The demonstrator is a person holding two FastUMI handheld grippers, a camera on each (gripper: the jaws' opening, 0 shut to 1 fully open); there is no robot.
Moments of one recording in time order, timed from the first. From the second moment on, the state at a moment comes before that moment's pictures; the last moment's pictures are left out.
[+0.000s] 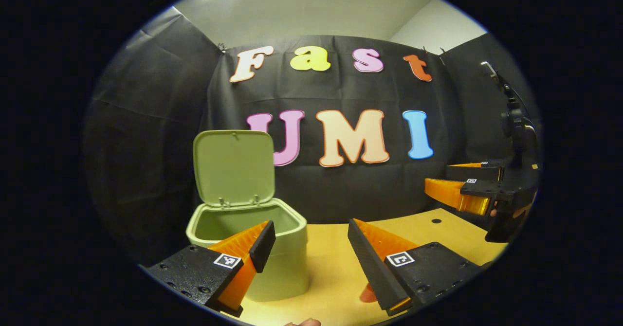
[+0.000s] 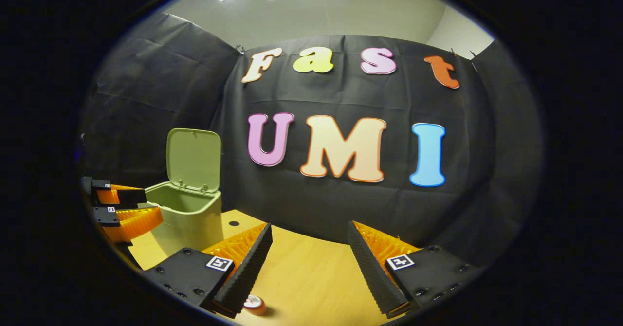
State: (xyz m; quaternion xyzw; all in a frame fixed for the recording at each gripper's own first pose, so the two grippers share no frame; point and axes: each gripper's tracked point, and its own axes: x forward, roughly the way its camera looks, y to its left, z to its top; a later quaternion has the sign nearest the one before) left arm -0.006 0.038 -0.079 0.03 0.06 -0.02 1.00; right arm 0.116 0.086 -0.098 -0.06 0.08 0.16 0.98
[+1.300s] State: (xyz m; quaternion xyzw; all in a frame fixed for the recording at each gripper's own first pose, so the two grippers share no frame) left arm -0.010 -0.078 -0.312 0.03 0.28 -0.12 0.95; right arm 0.044 -0.081 -0.149 -0.07 0.18 0.02 0.98
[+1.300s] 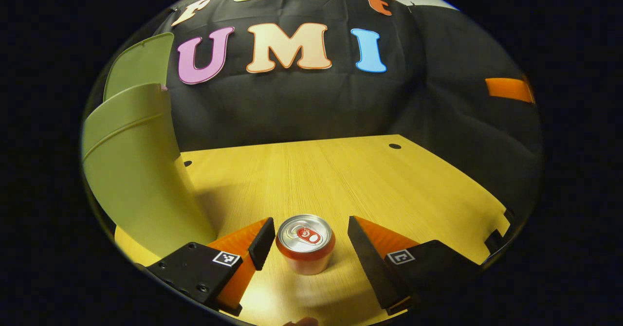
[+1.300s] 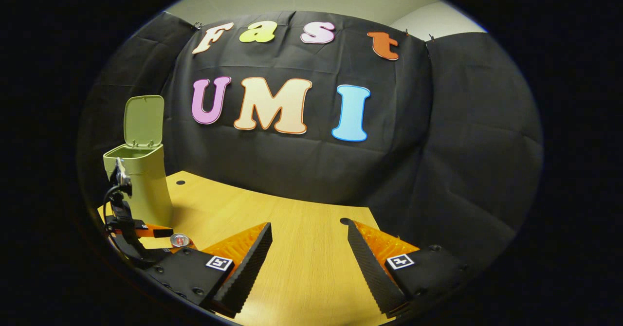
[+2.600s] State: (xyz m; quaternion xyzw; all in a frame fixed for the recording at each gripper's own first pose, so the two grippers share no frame) left arm 0.086 -0.036 -0.091 0.03 0.09 -0.10 0.99; right arm 0.027 -0.030 -0.169 -0.03 0.18 0.07 0.98
